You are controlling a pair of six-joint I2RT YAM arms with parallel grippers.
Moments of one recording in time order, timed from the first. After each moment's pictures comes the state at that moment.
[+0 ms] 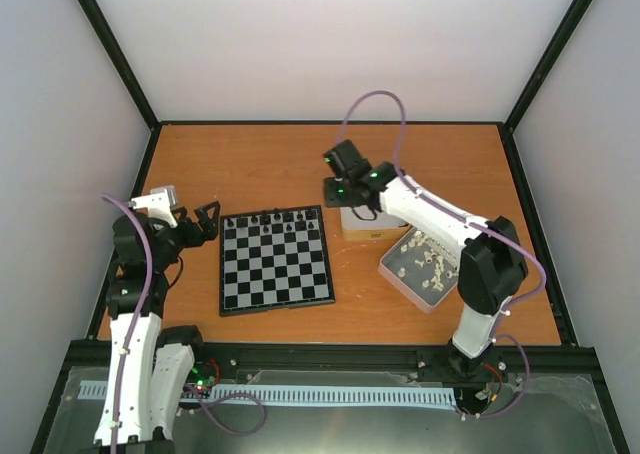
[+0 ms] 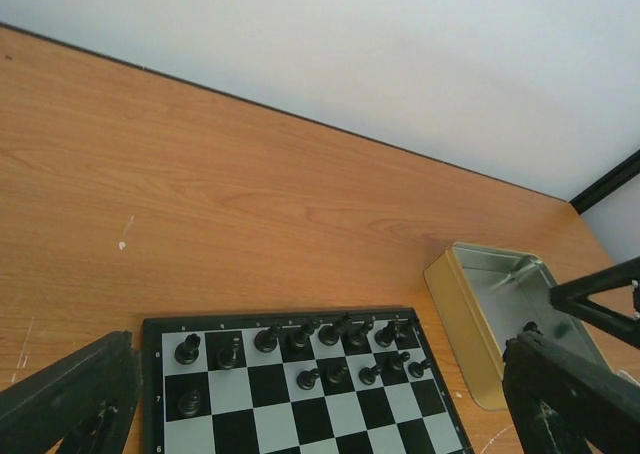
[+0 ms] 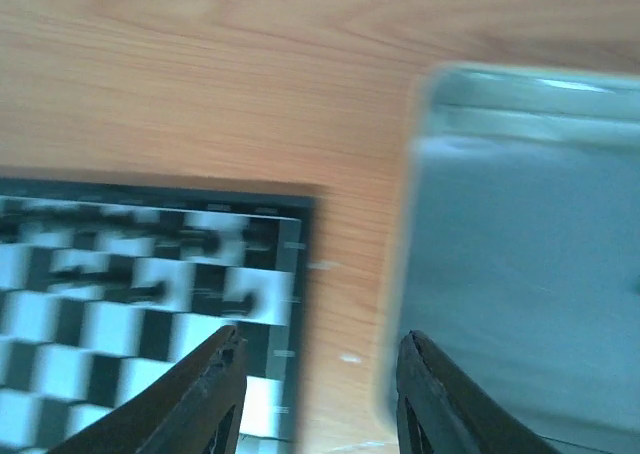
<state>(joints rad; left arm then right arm) 0.13 0.57 0.64 -0.41 0.40 -0.32 0.75 1.79 1.55 -0.69 0.12 0.50</state>
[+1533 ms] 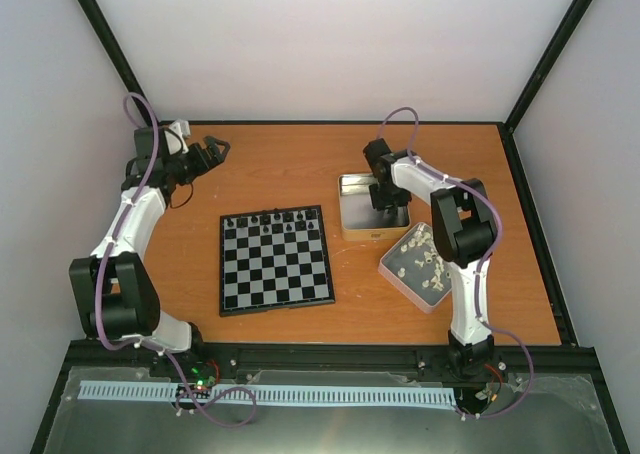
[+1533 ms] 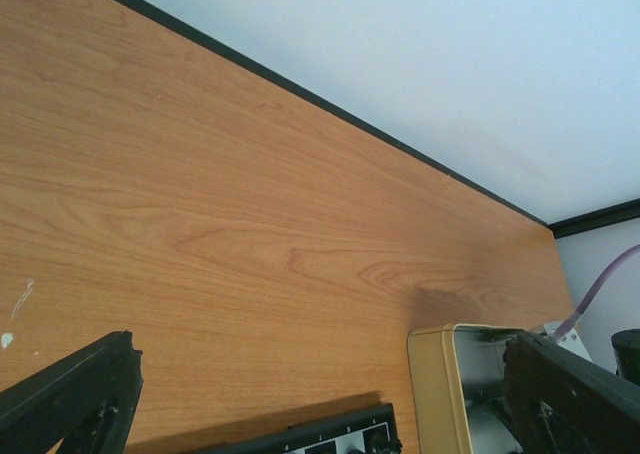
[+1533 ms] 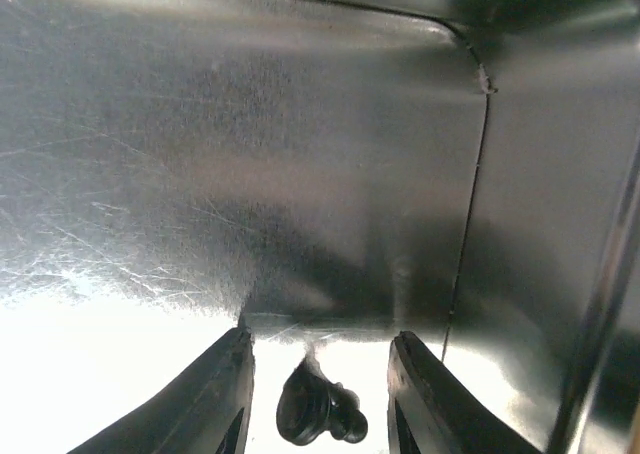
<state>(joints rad) 0.12 1.47 1.13 -0.26 0.53 -0.47 0.39 2.15 1.62 -0.85 0.25 0.20</state>
